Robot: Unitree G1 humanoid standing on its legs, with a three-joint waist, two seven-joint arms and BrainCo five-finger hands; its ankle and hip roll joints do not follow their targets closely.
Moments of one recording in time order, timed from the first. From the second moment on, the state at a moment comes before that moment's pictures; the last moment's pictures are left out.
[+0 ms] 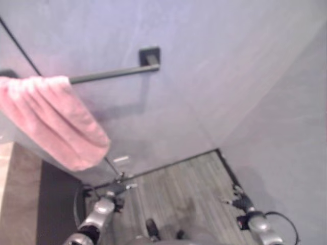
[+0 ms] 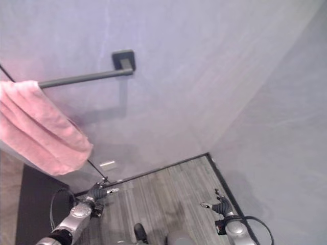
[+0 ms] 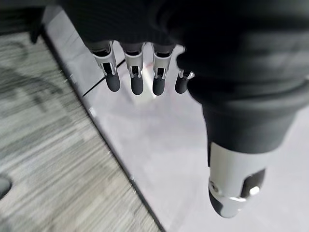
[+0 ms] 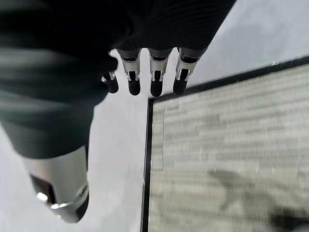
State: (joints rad) left arm -0.13 0.36 -0.38 0.89 -0.28 -0.19 0.11; right arm 0.05 -0.43 0.24 0.80 0.15 -0.17 -0.09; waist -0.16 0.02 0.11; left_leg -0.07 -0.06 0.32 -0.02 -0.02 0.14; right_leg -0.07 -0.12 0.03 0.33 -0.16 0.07
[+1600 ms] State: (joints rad) left arm -0.02 0.61 -0.31 0.24 -0.26 -0.18 -0.03; right arm 0.06 -0.47 0.16 0.73 0.20 -0.20 -0.06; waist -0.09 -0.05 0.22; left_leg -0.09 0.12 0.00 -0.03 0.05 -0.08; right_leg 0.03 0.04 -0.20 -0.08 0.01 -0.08
